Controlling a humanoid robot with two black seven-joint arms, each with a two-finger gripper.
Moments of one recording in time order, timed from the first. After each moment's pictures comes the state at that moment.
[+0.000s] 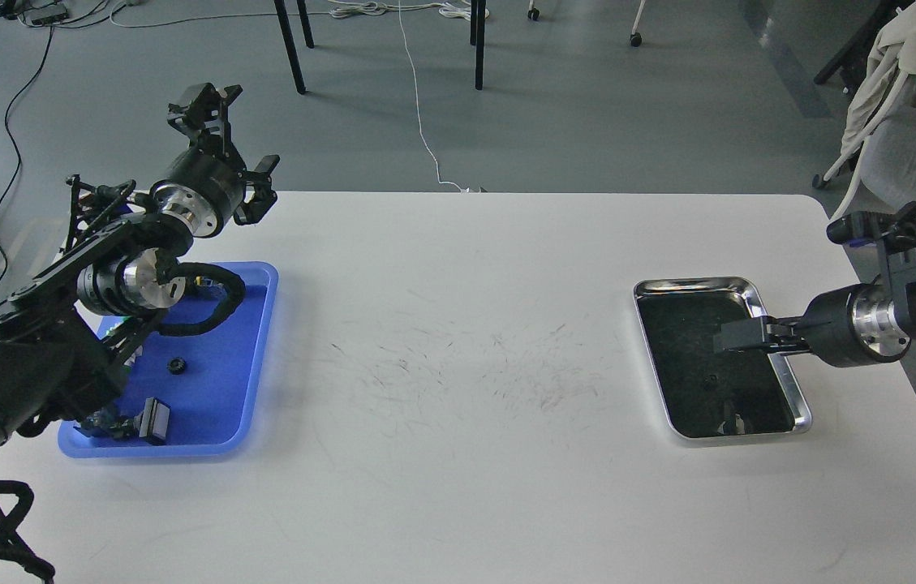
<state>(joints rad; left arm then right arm) -0.78 0.36 -0.72 -0.87 0.15 0.01 -0.19 1.51 -0.80 -0.74 1.31 -0.81 0.33 0.08</state>
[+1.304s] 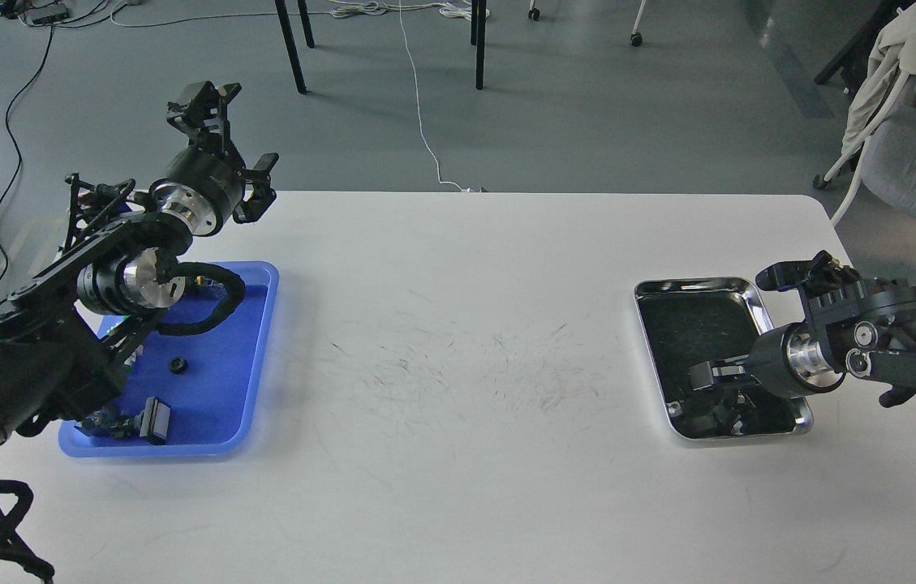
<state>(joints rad) -0.78 0.36 -0.72 -0.87 0.15 0.02 -0.20 1.36 -0.58 -0.79 1.14 -0.82 0.26 0.09</state>
